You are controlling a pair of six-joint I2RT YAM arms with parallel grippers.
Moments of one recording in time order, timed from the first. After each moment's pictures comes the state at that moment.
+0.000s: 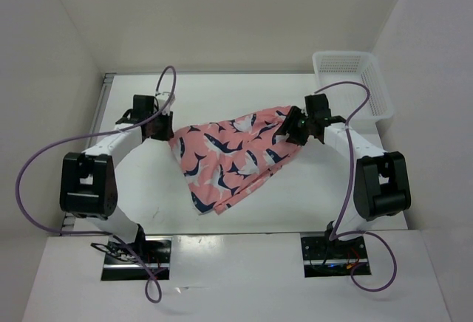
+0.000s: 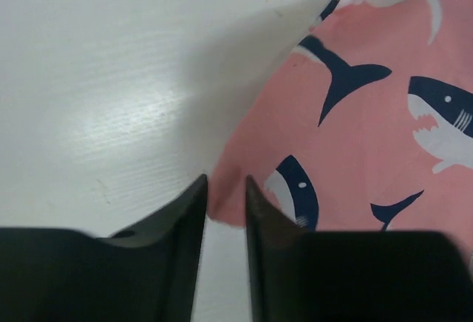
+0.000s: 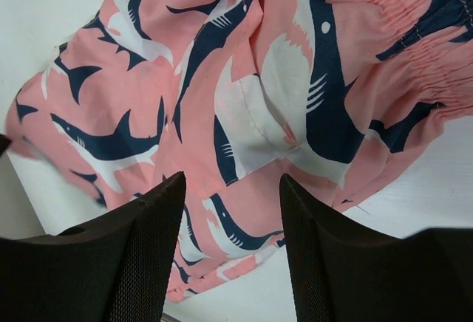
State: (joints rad) left arm -0.06 1.59 1.04 -0.28 0.21 0.07; right arm 0.18 1.57 1.03 -0.33 -0.25 0.67
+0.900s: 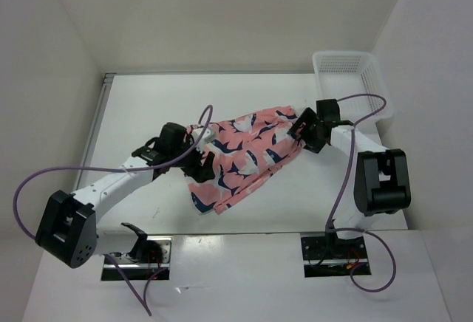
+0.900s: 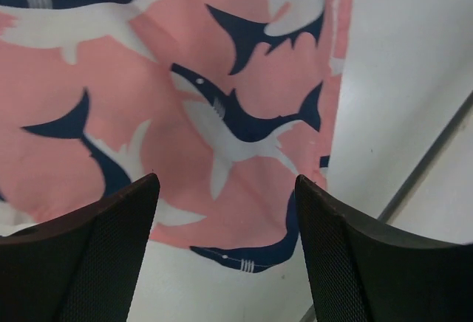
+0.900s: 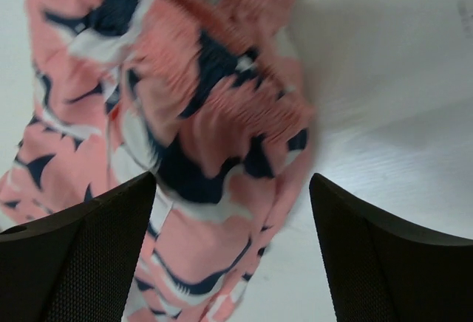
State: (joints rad) left arm -0.42 1.26 0.78 -0.34 0.43 0.07; right arm 0.08 1.57 0.96 -0.30 -0.13 0.78
